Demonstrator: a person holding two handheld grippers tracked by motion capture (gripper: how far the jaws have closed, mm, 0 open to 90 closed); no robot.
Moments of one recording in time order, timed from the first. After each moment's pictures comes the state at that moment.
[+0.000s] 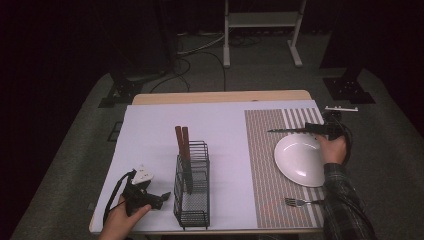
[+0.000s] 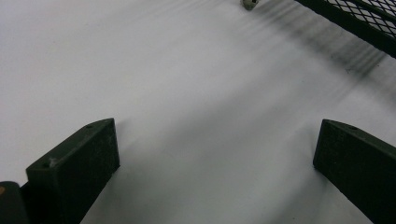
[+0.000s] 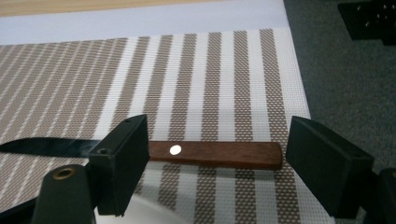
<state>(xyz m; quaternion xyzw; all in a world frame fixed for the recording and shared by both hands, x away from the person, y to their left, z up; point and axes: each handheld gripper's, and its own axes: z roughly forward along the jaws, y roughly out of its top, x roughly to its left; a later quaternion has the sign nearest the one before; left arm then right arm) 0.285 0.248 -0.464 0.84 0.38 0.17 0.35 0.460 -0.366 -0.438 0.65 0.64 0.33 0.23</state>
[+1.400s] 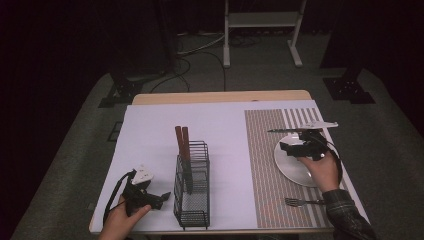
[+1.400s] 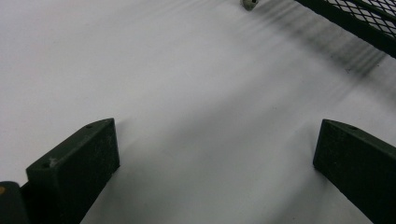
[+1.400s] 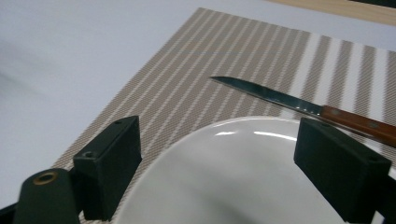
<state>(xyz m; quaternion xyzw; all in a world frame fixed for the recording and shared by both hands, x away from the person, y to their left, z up) 0.284 0.248 -0.464 0.84 0.38 0.17 0.35 0.380 -0.280 -0.411 0.49 0.76 0.38 0.20</state>
